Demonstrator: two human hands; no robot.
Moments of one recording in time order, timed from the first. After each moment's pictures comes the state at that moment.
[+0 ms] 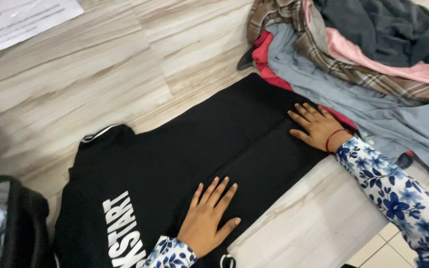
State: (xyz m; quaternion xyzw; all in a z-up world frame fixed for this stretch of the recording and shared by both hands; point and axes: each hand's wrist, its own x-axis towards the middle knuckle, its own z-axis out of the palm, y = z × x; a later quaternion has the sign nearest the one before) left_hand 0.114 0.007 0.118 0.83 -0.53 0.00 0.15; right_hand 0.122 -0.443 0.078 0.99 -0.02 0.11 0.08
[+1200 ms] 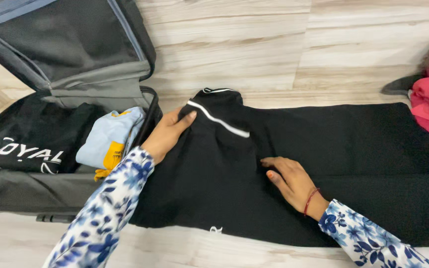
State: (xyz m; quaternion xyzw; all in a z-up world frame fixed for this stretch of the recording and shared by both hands) left_hand 0.188 0.189 0.231 0.73 -0.09 -0.03 0.68; right_hand 0.156 -0.146 0.111 0.86 0.36 0.16 -0.33
